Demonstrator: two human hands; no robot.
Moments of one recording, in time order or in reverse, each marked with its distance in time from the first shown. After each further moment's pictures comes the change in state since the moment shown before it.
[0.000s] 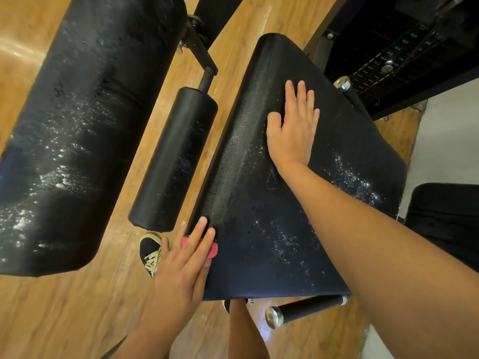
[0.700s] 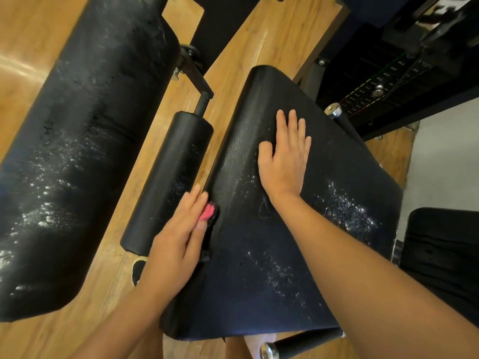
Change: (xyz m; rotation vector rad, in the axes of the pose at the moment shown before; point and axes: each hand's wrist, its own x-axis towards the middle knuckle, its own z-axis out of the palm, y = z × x) left_hand 0.096 0.001 -0.021 -0.328 0.061 -0.033; right_hand -0.004 0.003 0.003 0.030 0.000 -0.004
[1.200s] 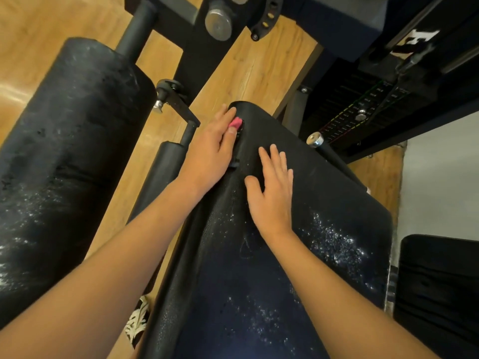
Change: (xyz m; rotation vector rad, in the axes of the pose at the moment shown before) left_hand 0.234 0.068 0.026 -0.009 0.035 0.102; right_hand 0.008 0.011 -0.014 0.223 -0.117 0.023
